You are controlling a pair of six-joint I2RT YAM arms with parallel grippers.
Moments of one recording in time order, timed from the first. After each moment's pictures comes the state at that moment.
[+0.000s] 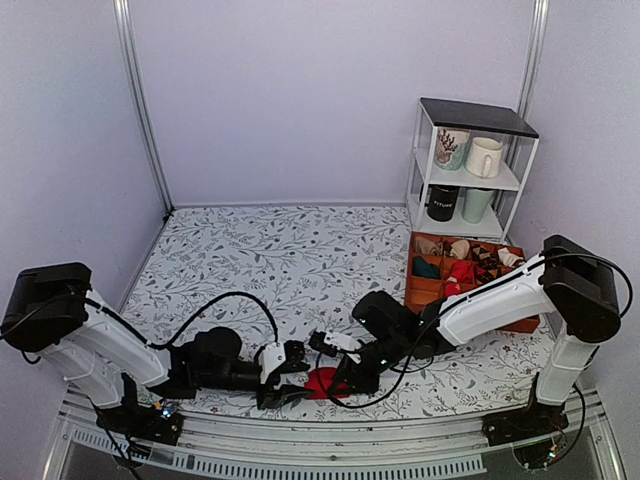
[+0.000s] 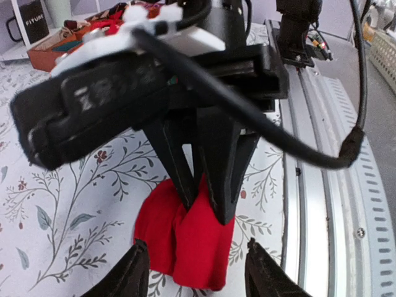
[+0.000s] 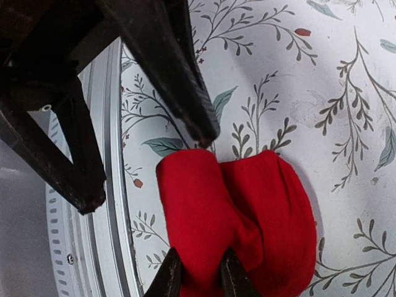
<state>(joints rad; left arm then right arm) -1.22 1.54 0.28 0.85 0.13 0.03 1.11 1.78 0.85 0.02 -0.47 0.02</state>
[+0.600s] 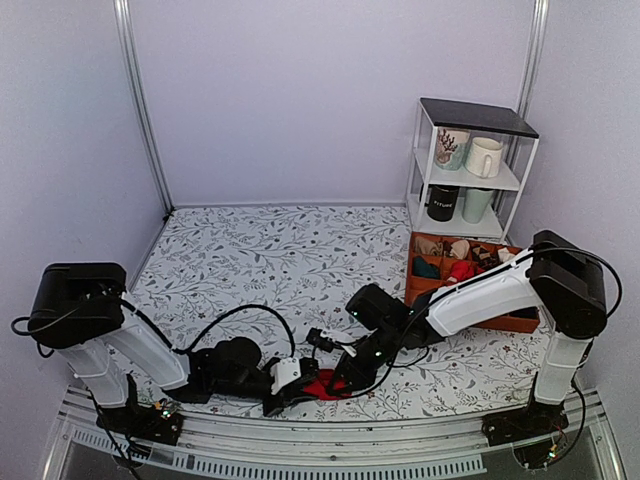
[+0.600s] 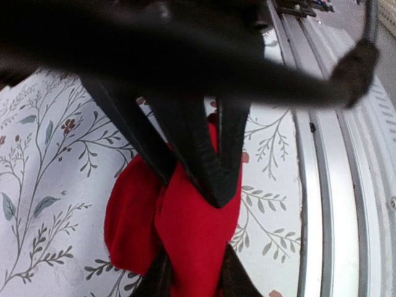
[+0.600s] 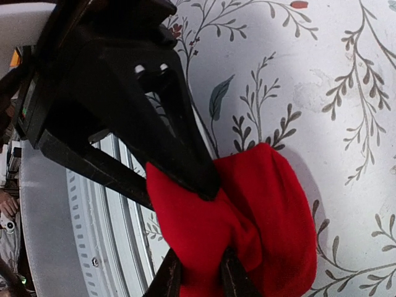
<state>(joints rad) -1.24 1.72 0.34 0.85 0.12 0.11 1.08 1.85 0.96 -0.13 -0.59 0.12</state>
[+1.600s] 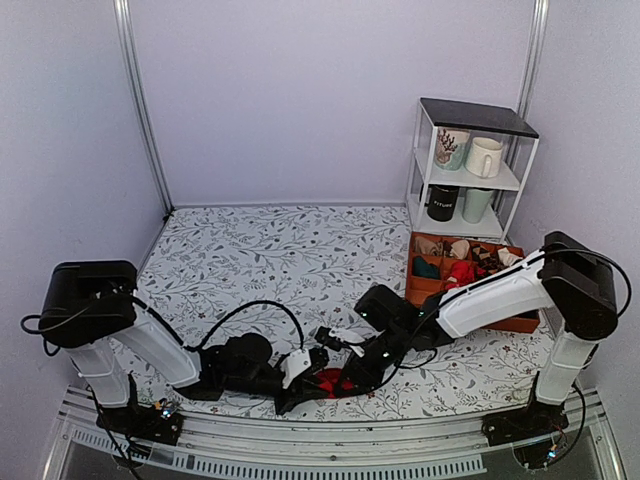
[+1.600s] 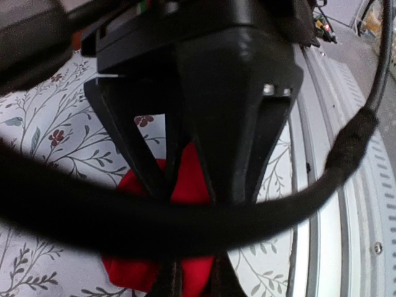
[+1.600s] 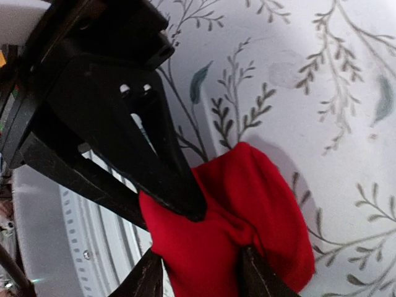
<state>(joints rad) -1.23 1.78 0.41 0.86 0.15 -0.03 1.06 1.82 0.92 -0.12 -0.58 0.13</state>
